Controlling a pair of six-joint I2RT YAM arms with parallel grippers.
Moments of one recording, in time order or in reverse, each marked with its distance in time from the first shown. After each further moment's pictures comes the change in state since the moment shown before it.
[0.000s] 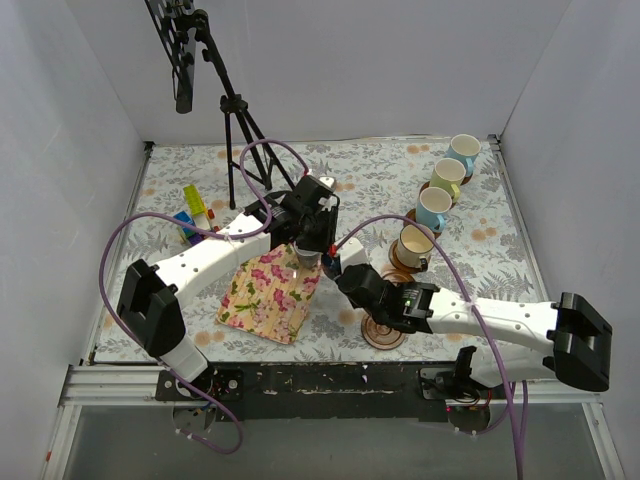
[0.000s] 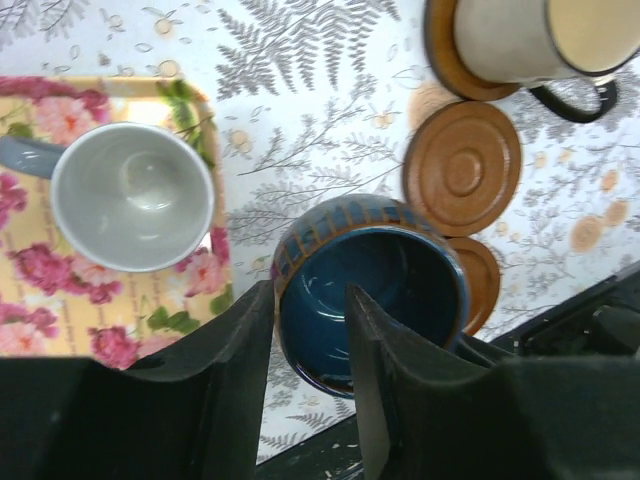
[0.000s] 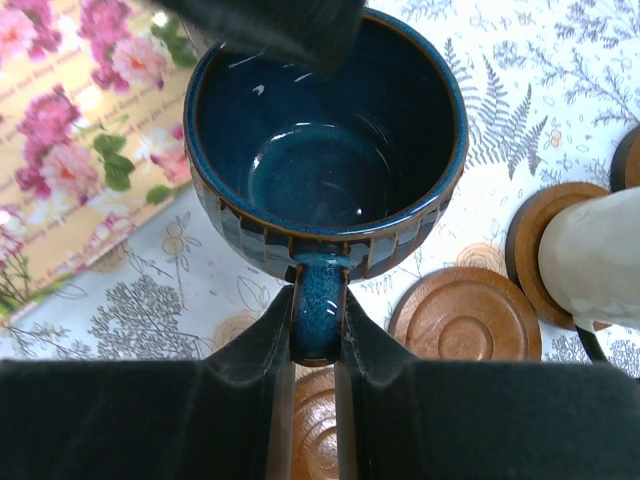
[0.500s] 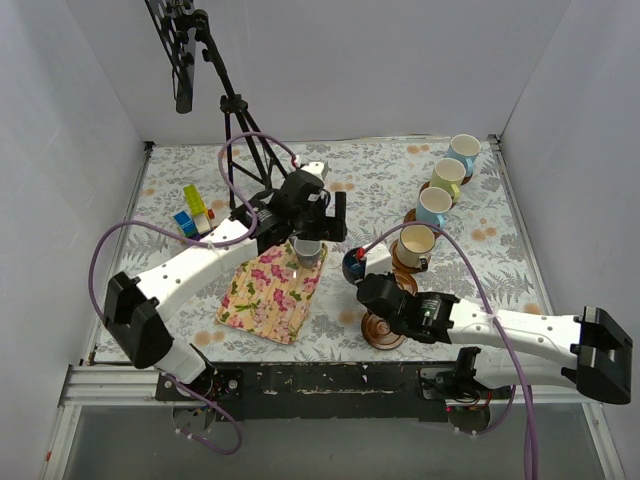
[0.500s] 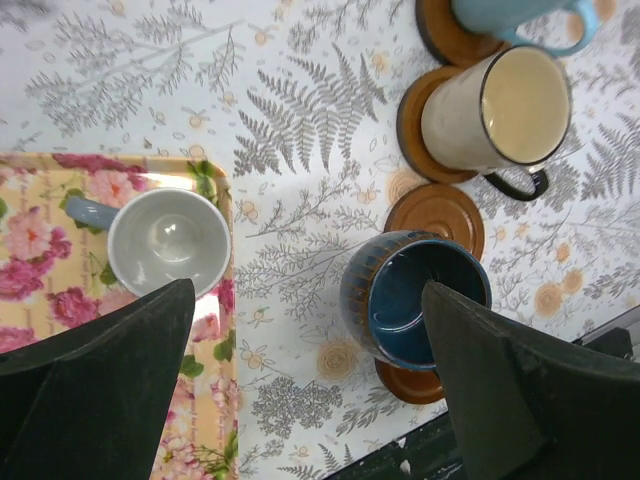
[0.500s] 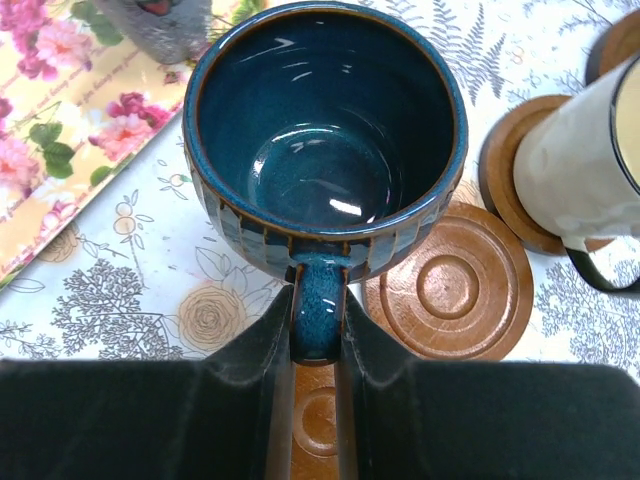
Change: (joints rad) left arm -0.002 -0.061 -0.009 0.112 -0.072 -0.022; right arm 0.000 -0.130 -0.130 -0.049 0.064 0.149
